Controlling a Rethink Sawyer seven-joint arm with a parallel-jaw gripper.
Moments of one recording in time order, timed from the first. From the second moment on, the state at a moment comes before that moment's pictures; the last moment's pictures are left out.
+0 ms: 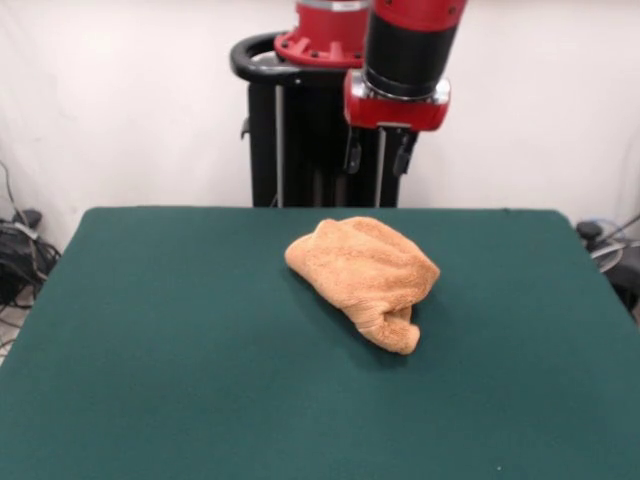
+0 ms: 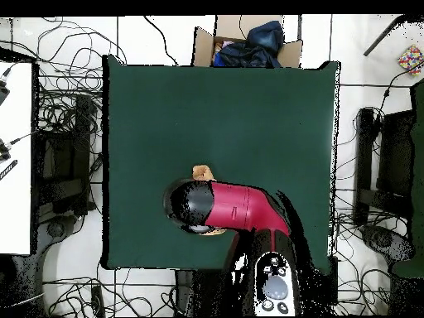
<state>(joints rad) -0.15 -0.83 -0.06 1.86 -0.10 0.77 1.57</state>
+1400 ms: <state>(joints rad) -0.26 -0.83 -0.08 1.91 -0.17 0.75 1.57</state>
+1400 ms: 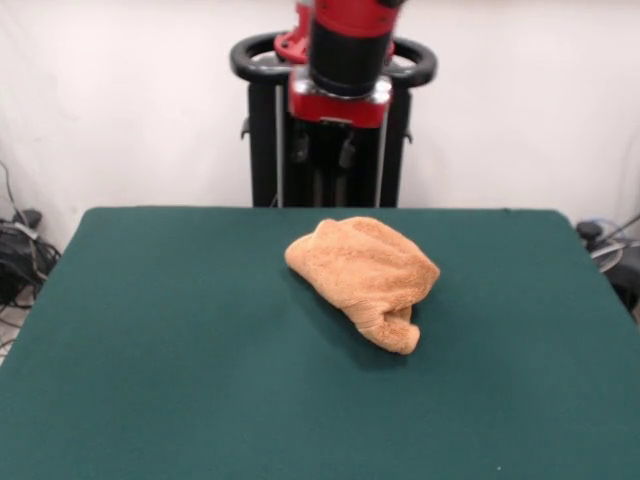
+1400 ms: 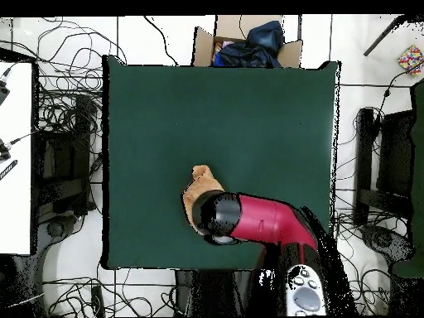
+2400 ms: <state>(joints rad) -0.57 -0.86 0.06 2.08 -0.11 0.52 1.57</state>
